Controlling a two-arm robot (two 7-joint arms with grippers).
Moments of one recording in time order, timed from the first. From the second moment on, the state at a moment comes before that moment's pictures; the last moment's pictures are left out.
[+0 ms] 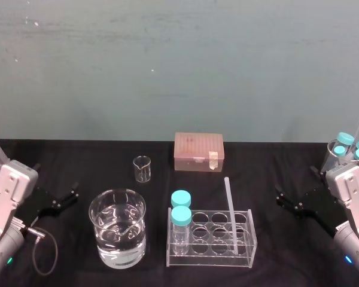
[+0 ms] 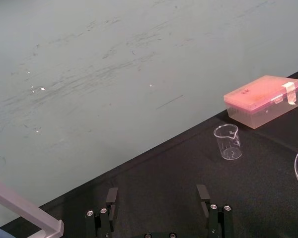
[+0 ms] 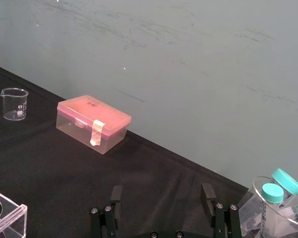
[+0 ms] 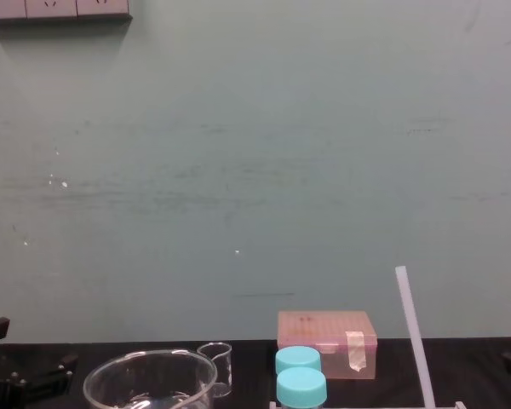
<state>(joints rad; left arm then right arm) -0.20 0.60 0.45 -1.41 -0.25 -0.12 0.03 0.20 0.60 -0.45 -1.41 0.25 -0.12 -0.03</state>
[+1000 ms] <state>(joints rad) -0.20 0.60 0.45 -1.41 -0.25 -0.12 0.03 0.18 0.62 -0.37 -1.47 0.41 -0.21 0.12</state>
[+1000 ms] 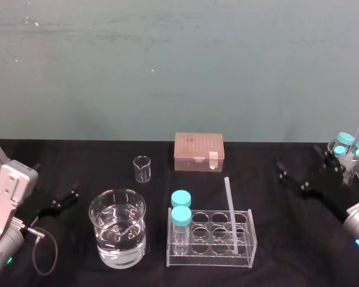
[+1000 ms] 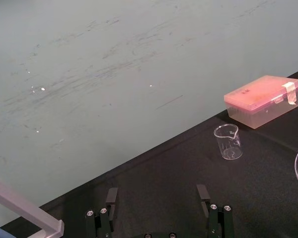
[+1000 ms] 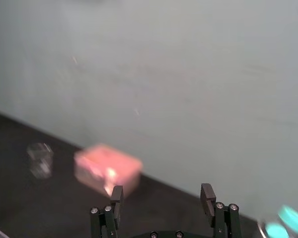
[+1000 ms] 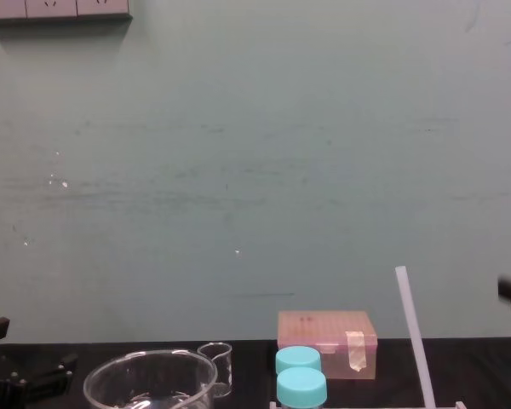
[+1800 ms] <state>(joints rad) -0.20 0.60 0.45 -1.41 -0.25 -0.12 0.03 0.24 0.81 -0.34 -1.59 0.80 -0.03 0.84</state>
